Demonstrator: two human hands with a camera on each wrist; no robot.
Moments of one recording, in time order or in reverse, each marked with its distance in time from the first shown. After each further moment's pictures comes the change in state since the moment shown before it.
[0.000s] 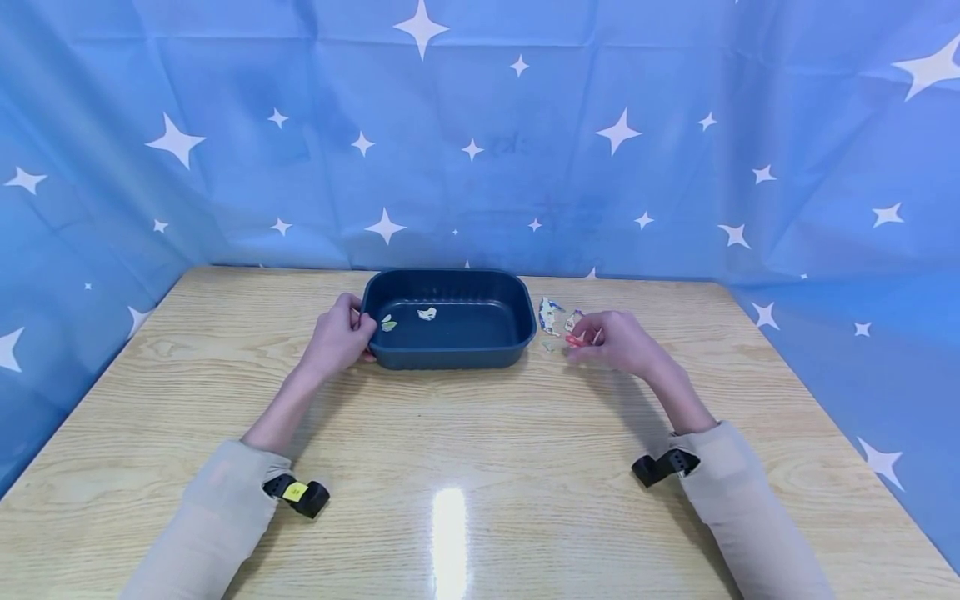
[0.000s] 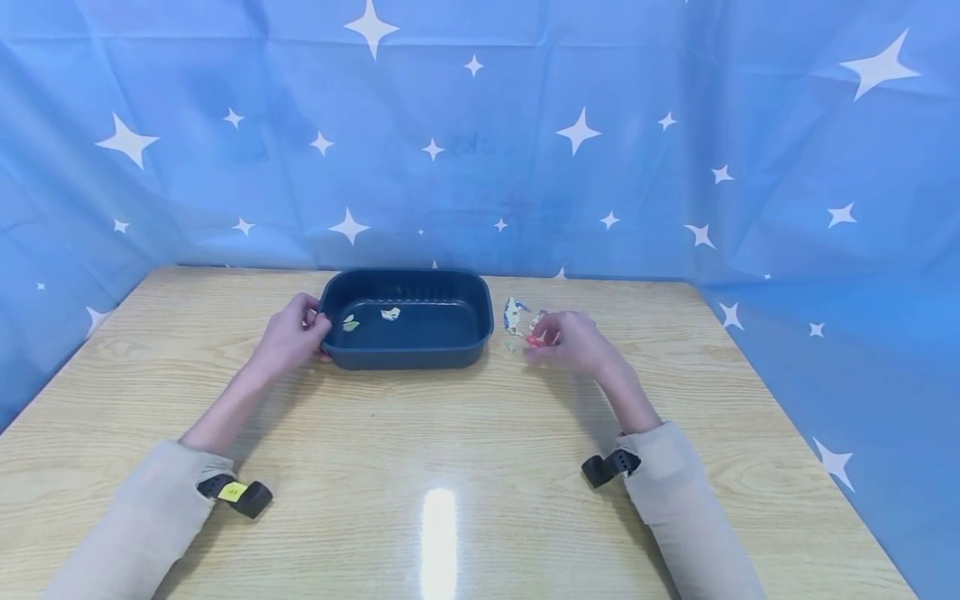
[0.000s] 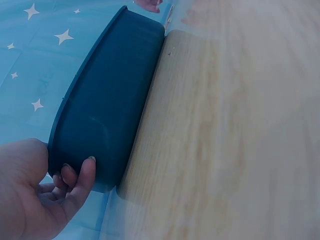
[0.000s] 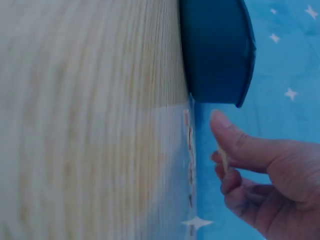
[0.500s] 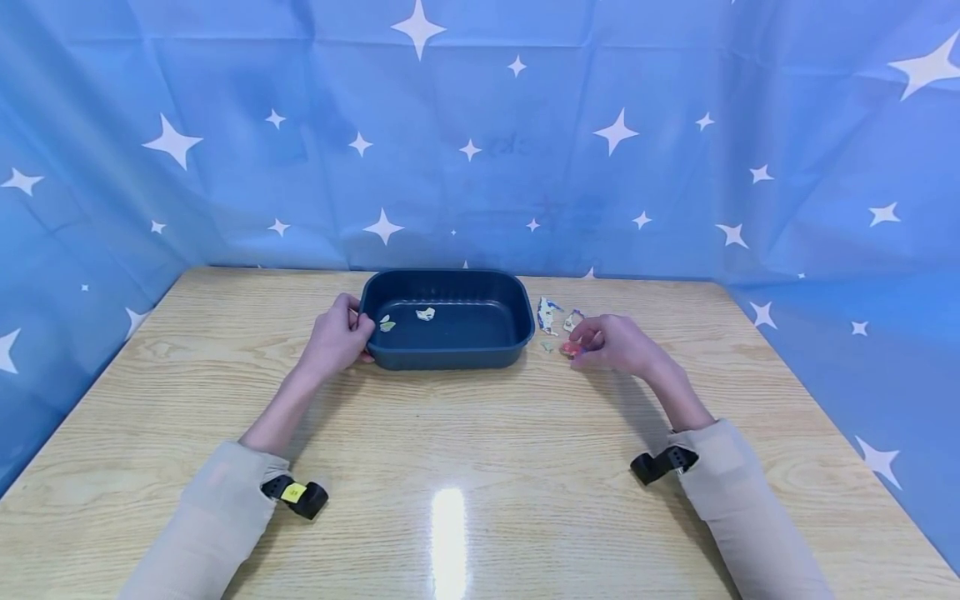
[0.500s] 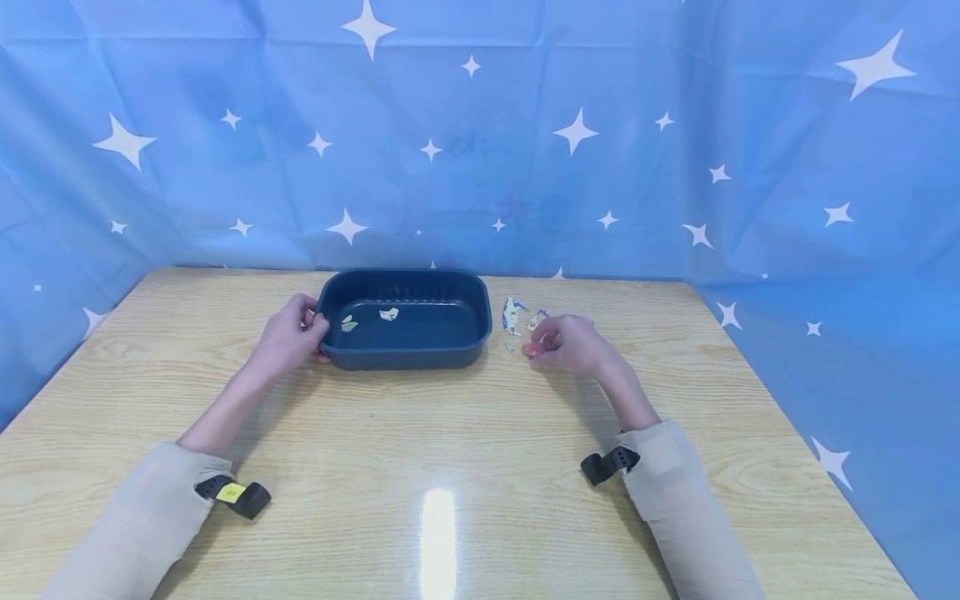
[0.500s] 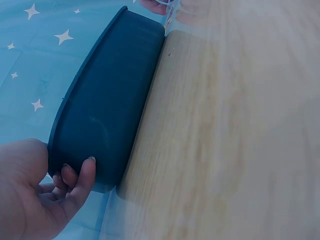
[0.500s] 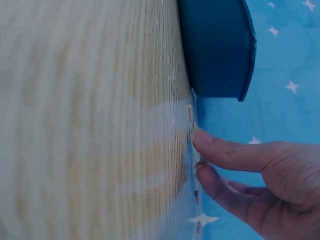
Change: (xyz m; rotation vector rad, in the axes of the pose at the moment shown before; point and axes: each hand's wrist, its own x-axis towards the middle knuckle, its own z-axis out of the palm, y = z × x) left_hand 0.001 -0.001 0.000 0.005 -0.002 -0.010; right_hand 0.000 0.012 0.002 0.030 -0.072 0.003
